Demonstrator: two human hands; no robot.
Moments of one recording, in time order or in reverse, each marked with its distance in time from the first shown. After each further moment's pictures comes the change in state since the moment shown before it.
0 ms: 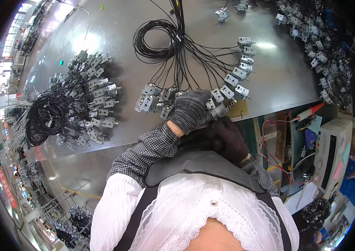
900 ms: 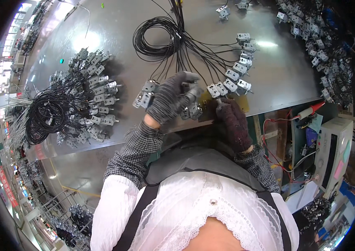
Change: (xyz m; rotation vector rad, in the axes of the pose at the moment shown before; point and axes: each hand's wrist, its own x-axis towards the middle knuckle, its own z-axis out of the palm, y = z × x) left_hand -0.005 -0.031 -0.042 -0.826 0.043 -0.167; right_hand 0.023 0.017 -0.002 0.585 -0.084 0.223
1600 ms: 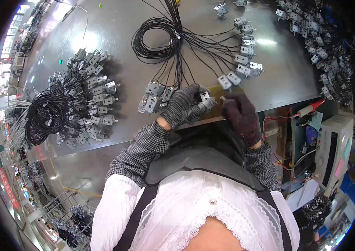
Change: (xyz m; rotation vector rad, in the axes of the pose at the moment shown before) left_hand -0.008 -0.008 0.025 0.090 -0.177 -0.225; right_hand 0.006 -0.028 -0.024 -0.221 0.151 0.000
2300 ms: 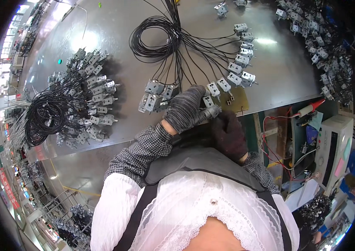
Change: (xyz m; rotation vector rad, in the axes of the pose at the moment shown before) left_hand 0.002 -0.008 0.012 0.457 0.156 0.315; right_hand -0.045 0.041 0.035 -0.508 -0.019 -0.474
